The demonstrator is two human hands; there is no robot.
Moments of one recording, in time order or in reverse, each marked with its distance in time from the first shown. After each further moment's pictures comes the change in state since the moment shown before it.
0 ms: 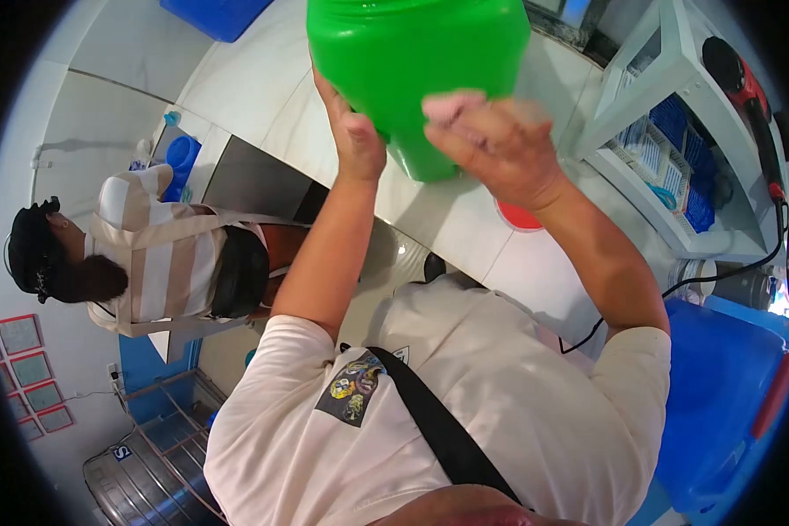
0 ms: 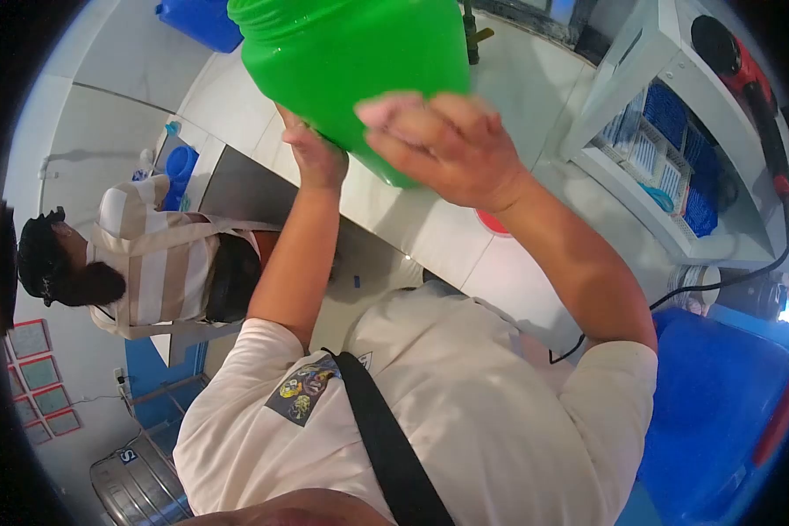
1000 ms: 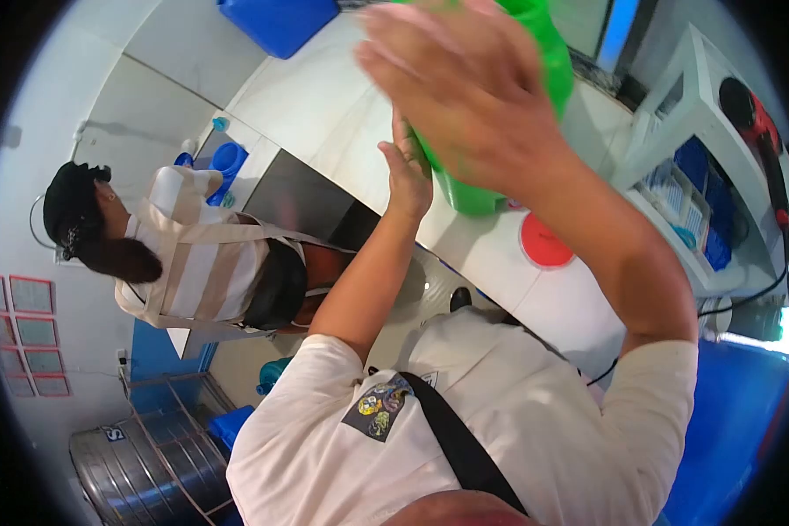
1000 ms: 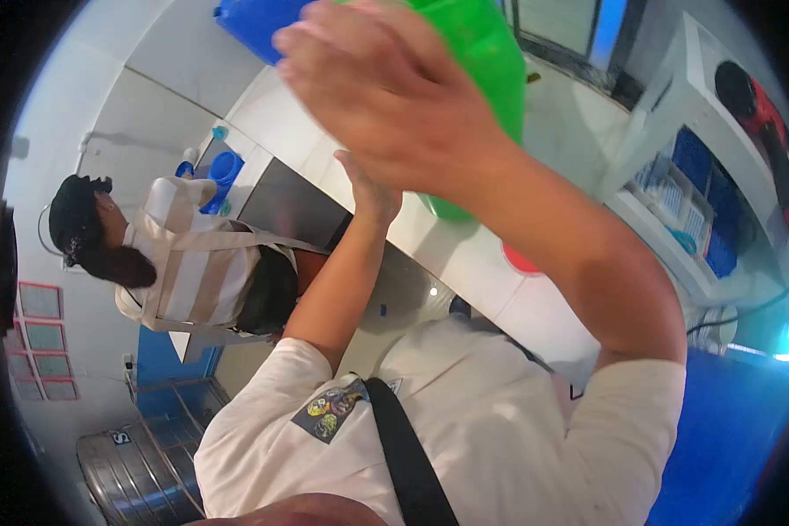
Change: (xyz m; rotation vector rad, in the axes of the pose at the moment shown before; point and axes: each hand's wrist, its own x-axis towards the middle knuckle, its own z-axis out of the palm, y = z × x) left_hand -0.013 0.002 -0.024 -0.199 -0.054 -0.300; right_hand 0.144 -0.021 -0.001 -0.088 -0.044 0.031
